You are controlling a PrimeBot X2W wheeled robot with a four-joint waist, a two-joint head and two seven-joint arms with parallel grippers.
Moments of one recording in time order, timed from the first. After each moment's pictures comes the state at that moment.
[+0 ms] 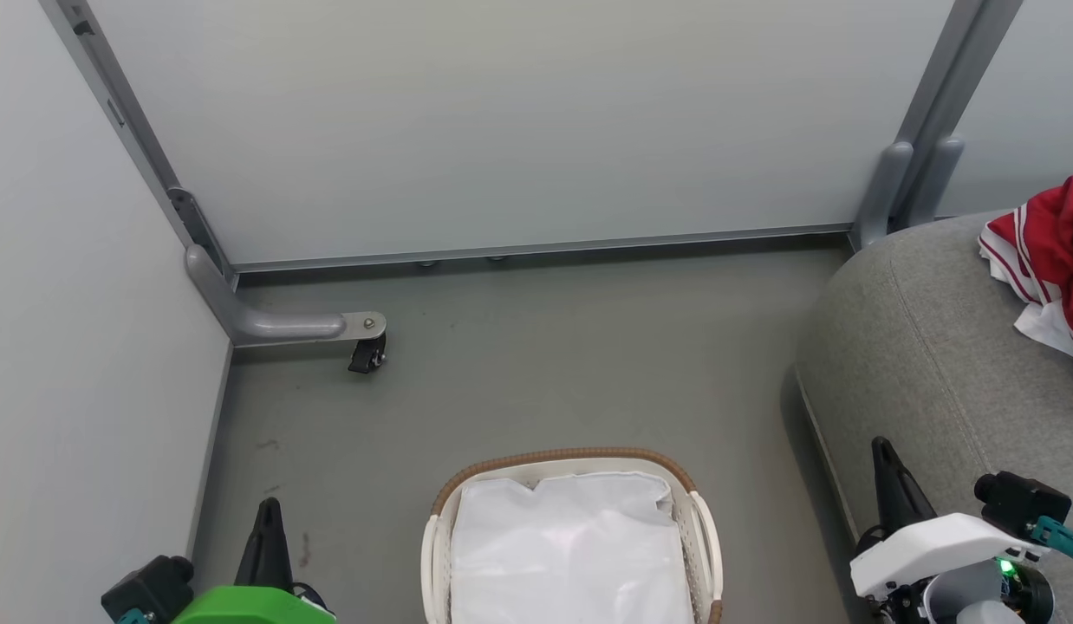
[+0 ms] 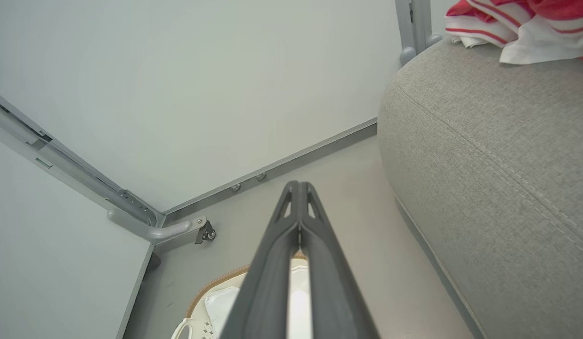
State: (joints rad) left arm 0.02 0.05 -0.05 0.35 -0.66 -0.08 -0.17; right arm -0.08 -0.04 -0.07 0.38 0.51 0.13 -0.17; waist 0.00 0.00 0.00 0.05
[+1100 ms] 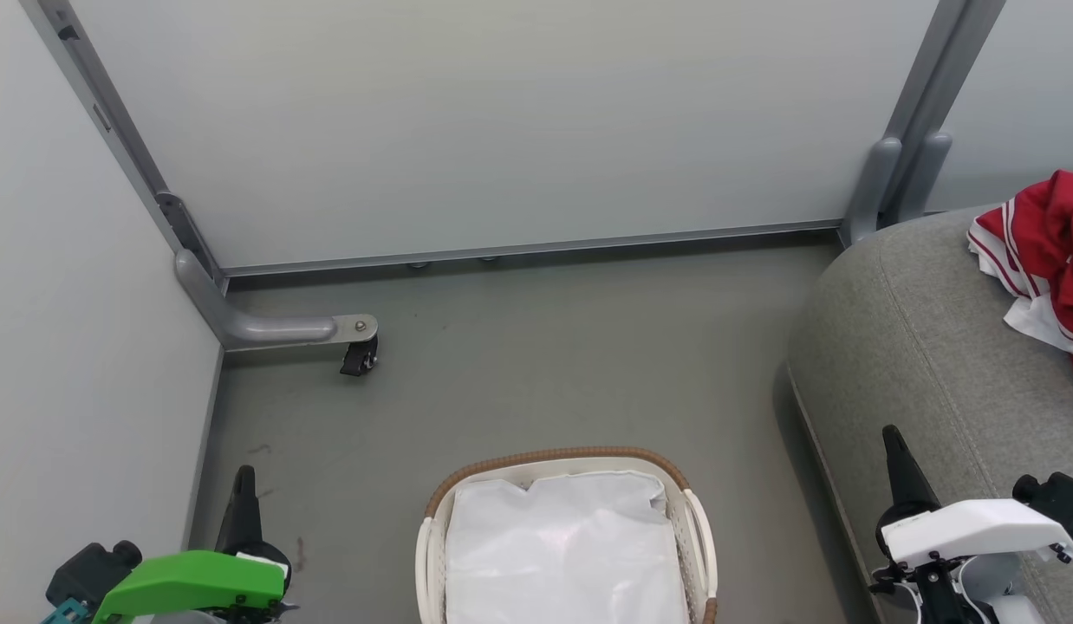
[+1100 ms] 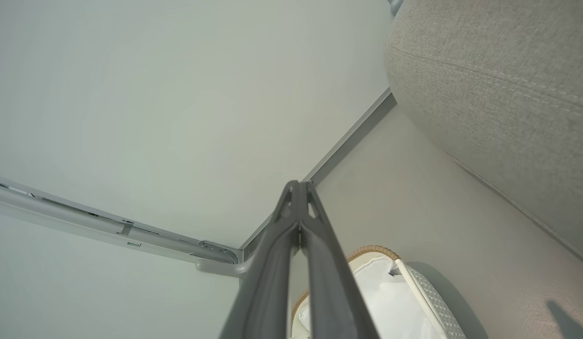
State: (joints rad) left arm -0.03 0.05 0.02 0.31 -1.06 -0.10 -0.05; right arm -0.08 -0.04 -0.09 0.32 0.97 0.13 -0.05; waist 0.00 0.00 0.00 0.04
